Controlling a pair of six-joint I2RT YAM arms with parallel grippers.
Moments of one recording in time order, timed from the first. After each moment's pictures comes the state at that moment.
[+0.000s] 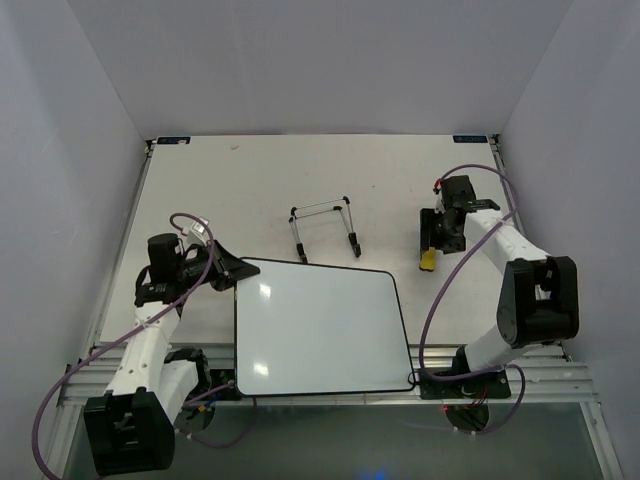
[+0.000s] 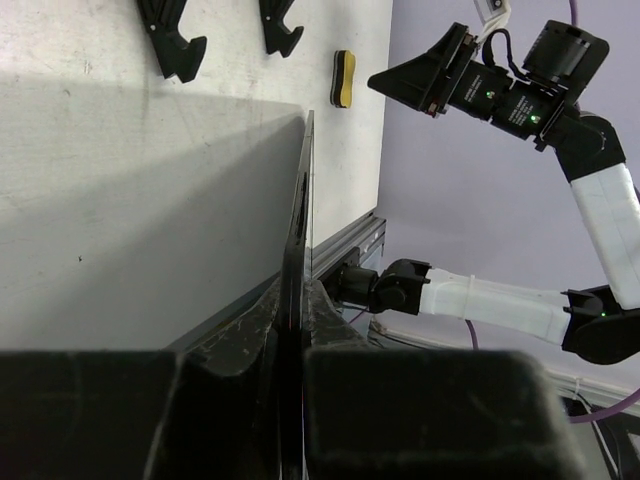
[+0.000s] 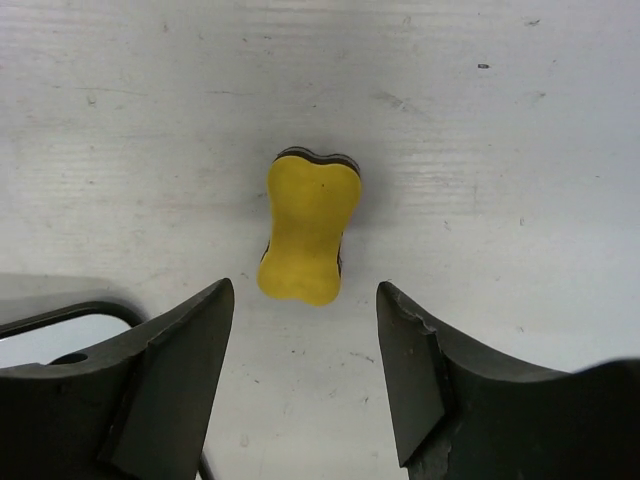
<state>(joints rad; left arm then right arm) 0.09 0.89 0.50 -0.28 0.95 -0.77 0.13 1.57 1.05 -0.64 -0.01 0.11</state>
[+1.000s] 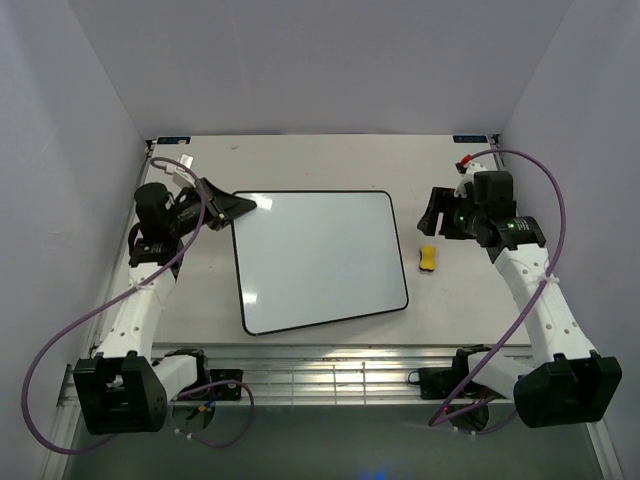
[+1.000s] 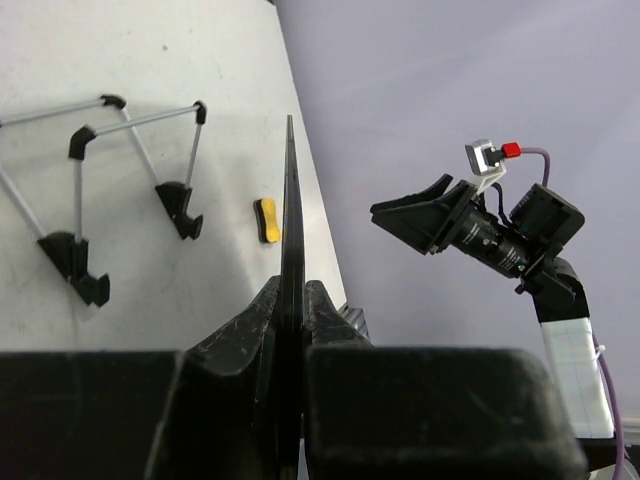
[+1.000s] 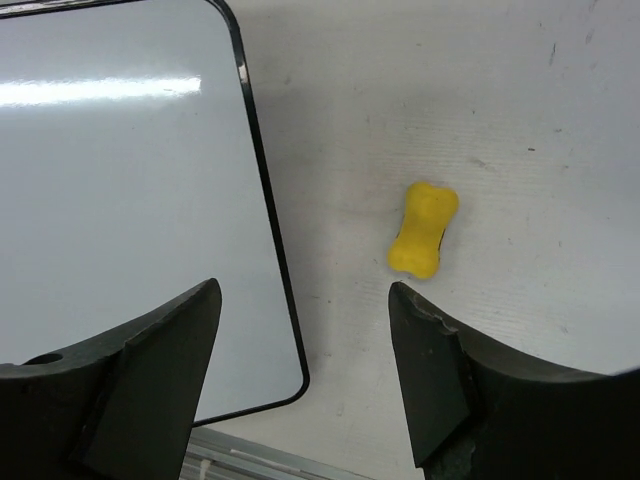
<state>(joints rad) 0.04 1.08 0.80 0.08 0.87 -0.95 0.13 1.13 1.08 -0.69 -0.21 0.19</state>
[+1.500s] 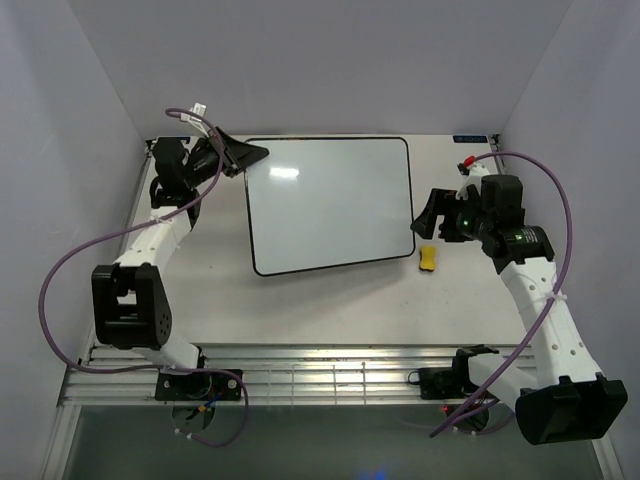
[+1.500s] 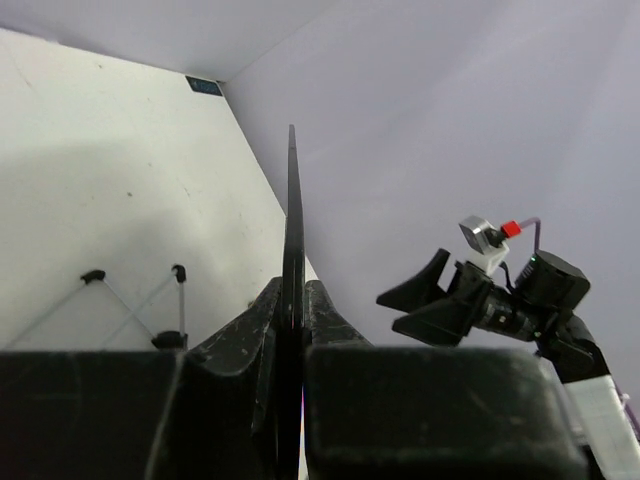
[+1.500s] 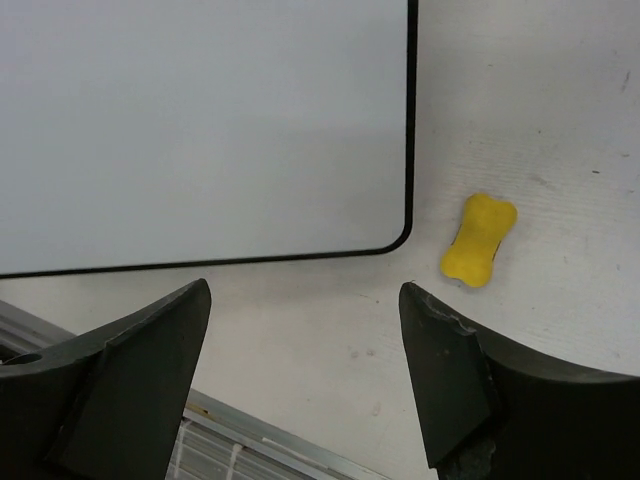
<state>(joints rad) -0.03 1.53 1.13 0.52 0.86 -1.04 0.13 1.04 1.08 -0.68 -0.33 0.21</state>
